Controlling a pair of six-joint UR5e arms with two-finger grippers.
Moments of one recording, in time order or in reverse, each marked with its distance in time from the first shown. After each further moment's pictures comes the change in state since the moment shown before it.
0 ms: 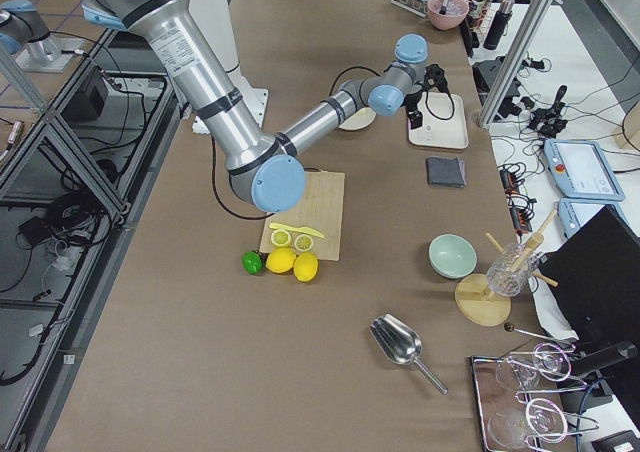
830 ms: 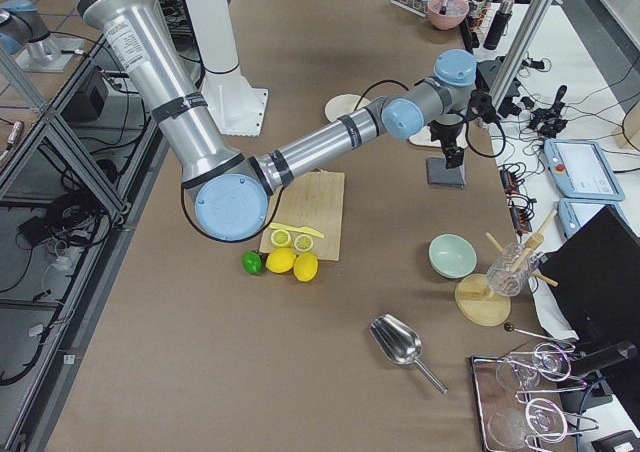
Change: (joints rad) left arm -0.186 -0.038 0.128 0.154 -0.093 0.175; right arm 0.348 -0.136 0.020 -0.215 0.142 -0.434
